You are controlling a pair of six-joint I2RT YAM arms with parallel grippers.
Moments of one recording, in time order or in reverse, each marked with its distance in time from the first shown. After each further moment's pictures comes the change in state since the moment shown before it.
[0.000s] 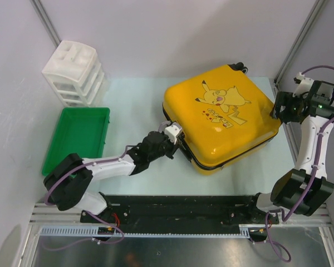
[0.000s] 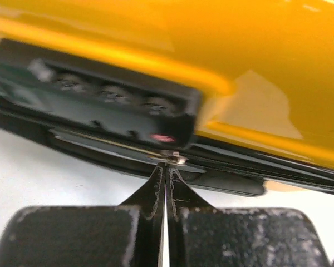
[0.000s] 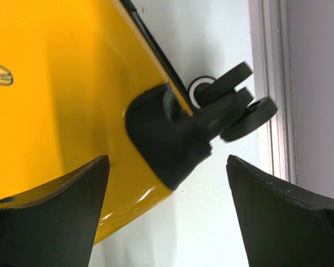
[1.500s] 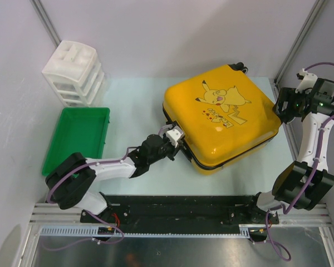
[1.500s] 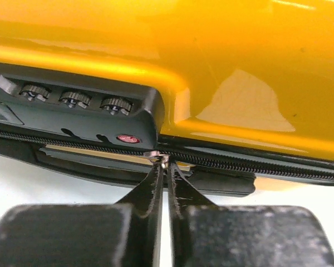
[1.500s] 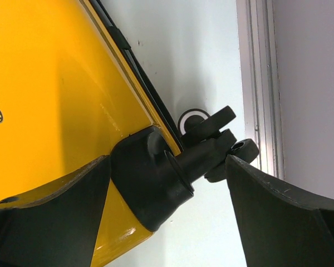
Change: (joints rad) left arm 0.003 0.019 -0.051 0.158 0.026 0.082; right arm -0.042 0.075 0.006 0.148 -0.064 -0.024
